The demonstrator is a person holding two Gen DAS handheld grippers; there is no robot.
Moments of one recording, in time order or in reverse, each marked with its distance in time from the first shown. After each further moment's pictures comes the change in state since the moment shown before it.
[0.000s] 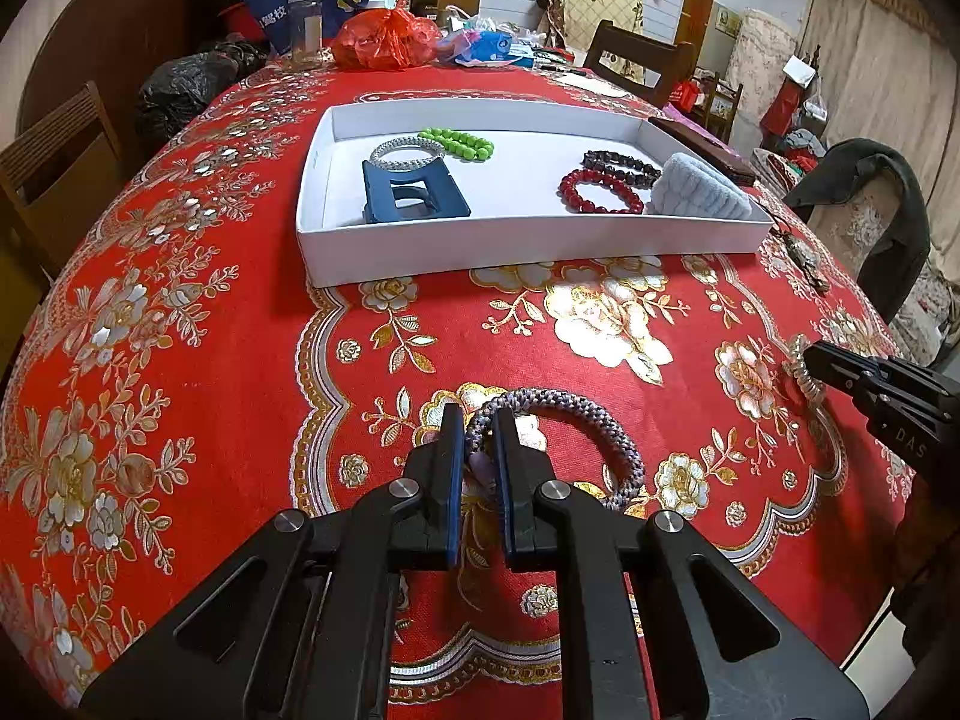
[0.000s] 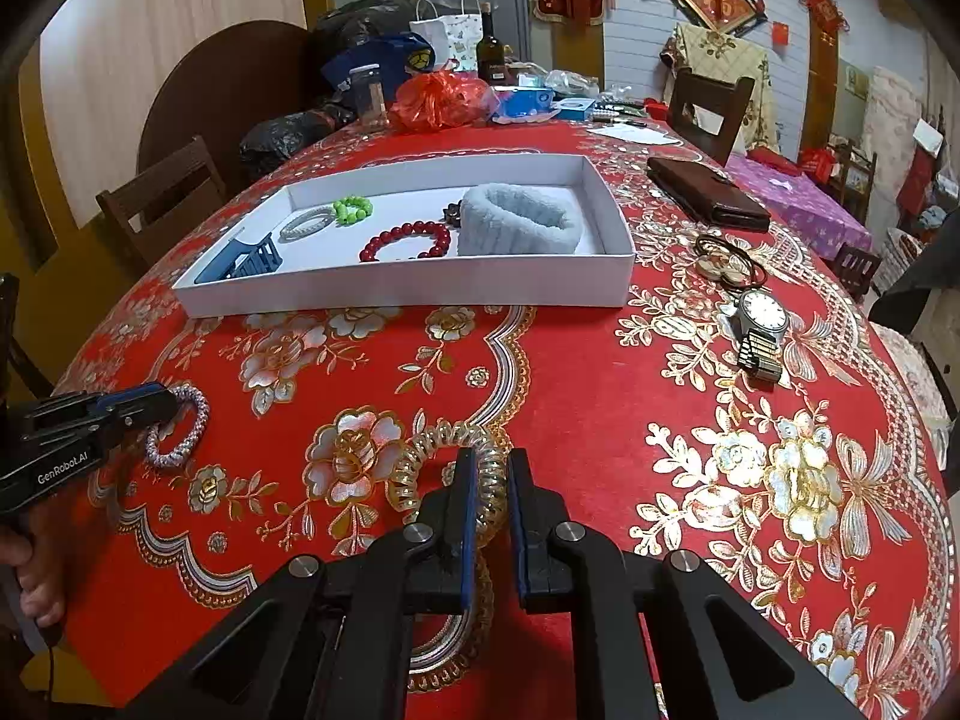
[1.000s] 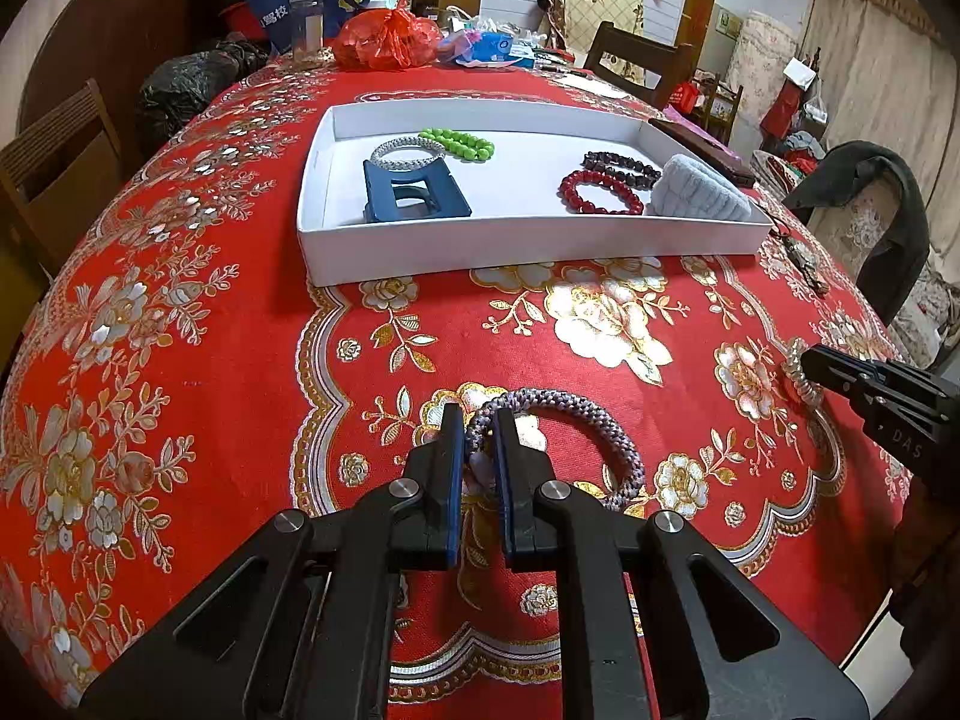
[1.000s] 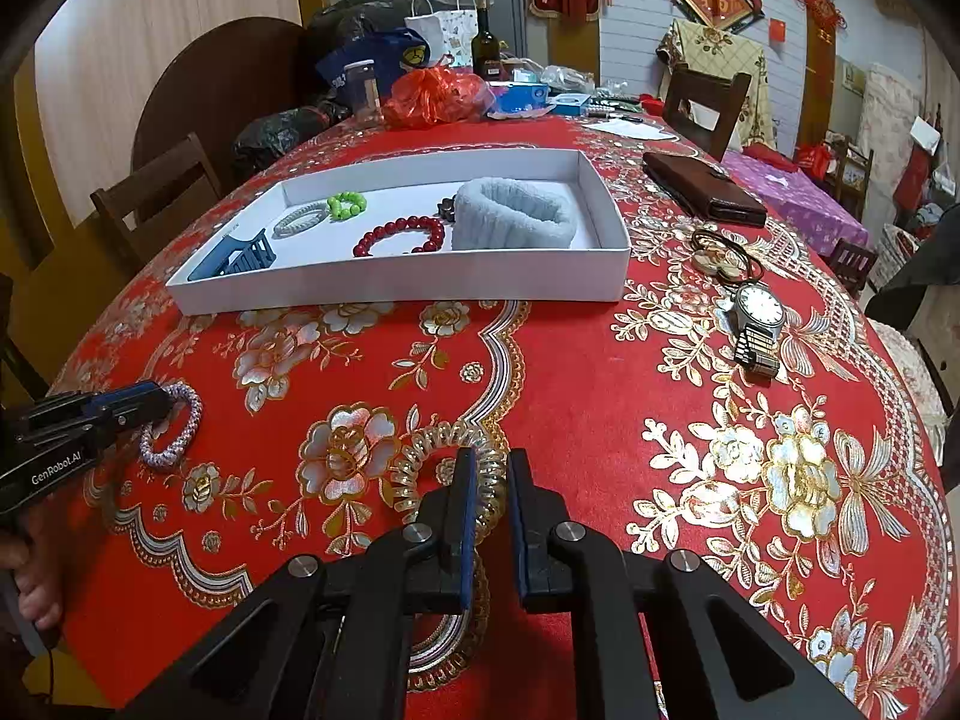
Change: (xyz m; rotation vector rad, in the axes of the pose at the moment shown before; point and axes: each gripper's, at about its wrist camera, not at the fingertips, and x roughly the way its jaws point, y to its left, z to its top) left arm 0.000 0.000 0.000 -0.003 -0.001 -0.001; right arm 0.002 -0.001 0.000 0.006 0.010 -0.010
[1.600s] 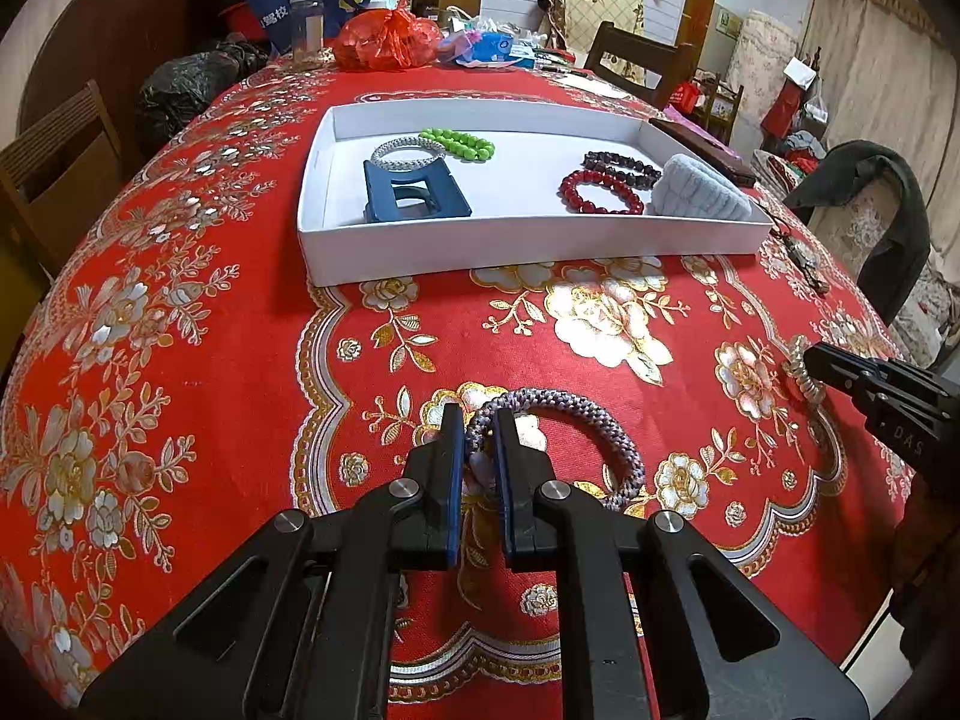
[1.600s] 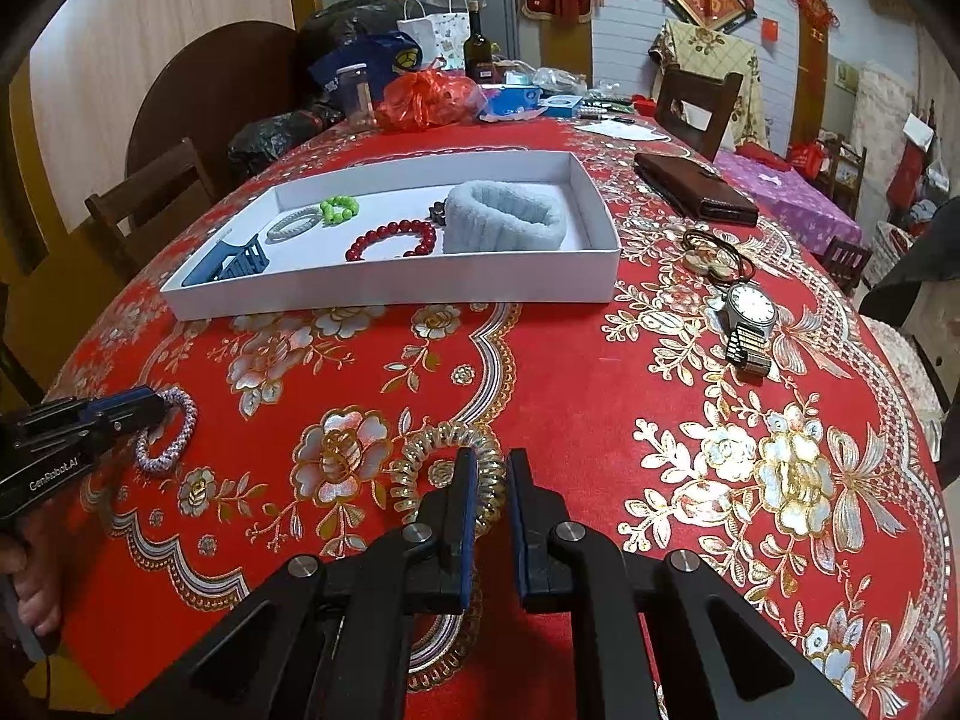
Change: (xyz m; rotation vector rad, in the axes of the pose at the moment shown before) left arm 0.000 0.000 0.000 0.000 -0.001 0.001; right arm -0.001 -0.002 0.000 0.009 -0.007 -0.017
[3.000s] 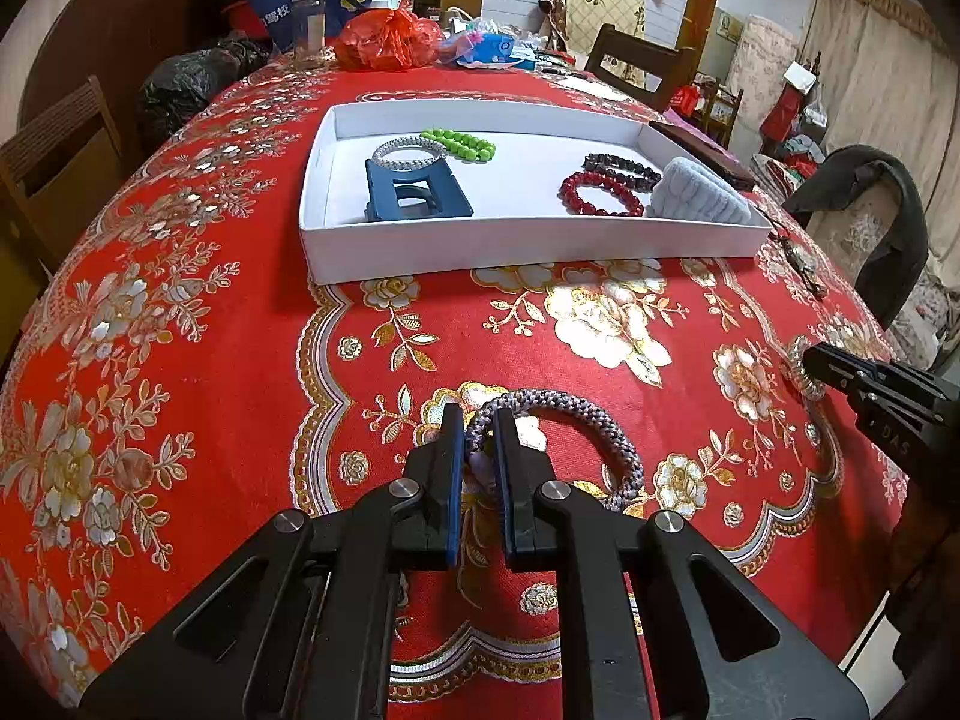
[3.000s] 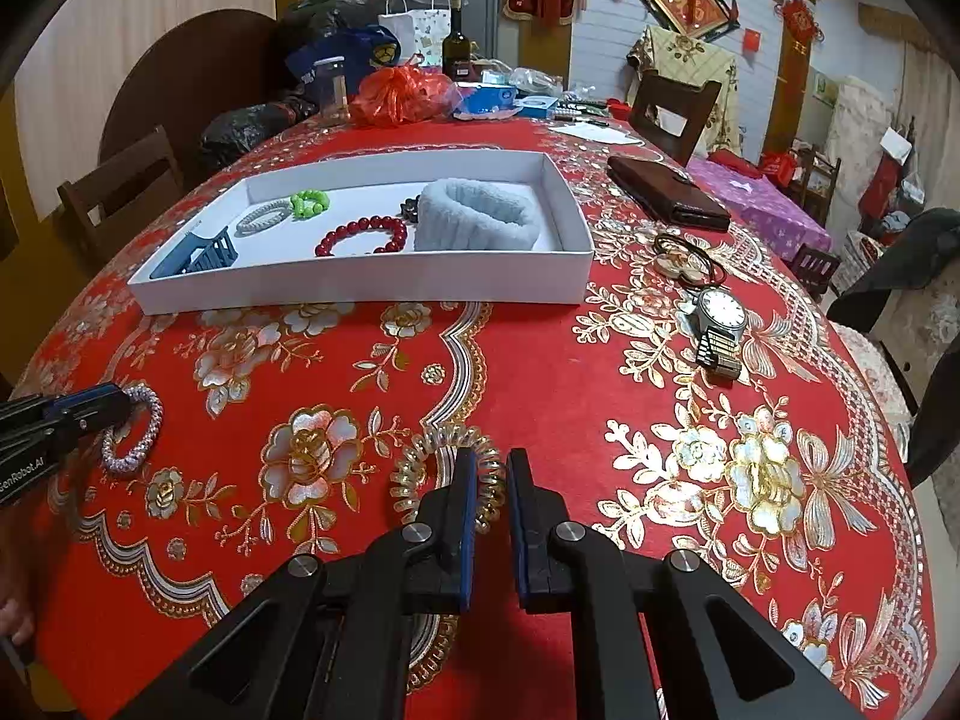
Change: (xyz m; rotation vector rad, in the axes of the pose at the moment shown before) left arm -0.002 0.002 0.000 -0.011 -0.002 -0.009; right arm 0.000 0.005 0.001 -0.009 0.001 -0.095
